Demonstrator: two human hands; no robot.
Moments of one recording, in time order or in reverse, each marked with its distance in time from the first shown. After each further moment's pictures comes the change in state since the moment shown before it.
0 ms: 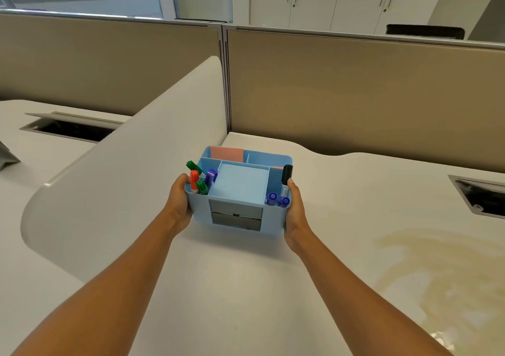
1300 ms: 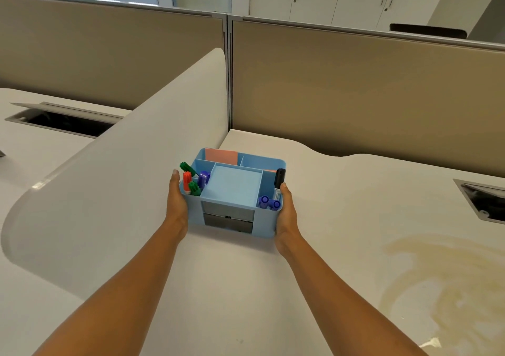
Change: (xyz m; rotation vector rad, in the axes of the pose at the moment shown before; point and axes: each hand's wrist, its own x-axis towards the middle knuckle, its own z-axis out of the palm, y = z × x) left_hand 0.018 -0.015 -0.005 0.009 0.232 0.103; right_hand 0.026 0.024 0.021 0.033 0.062 0.054
